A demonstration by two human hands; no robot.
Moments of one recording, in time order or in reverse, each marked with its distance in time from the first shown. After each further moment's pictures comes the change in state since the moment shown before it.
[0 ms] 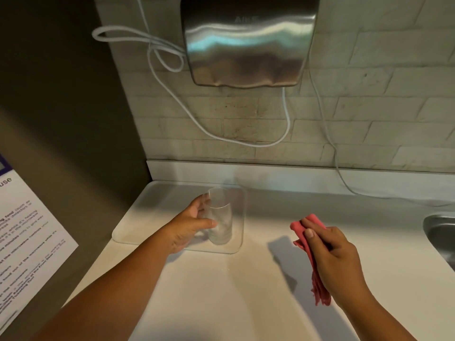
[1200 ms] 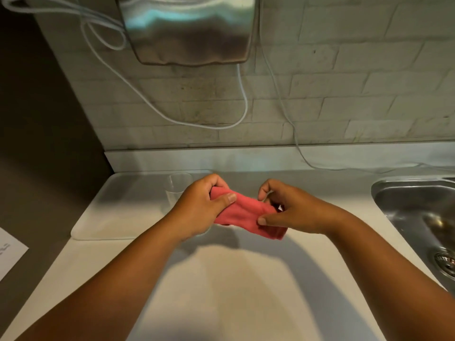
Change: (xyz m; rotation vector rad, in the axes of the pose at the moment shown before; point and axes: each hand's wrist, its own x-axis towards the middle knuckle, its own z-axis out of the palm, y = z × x) left_hand -0.043 0.065 0.127 0.599 0.064 0.341; right_hand 0.055 -0.042 -0.042 -0.373 -0.709 -0.076
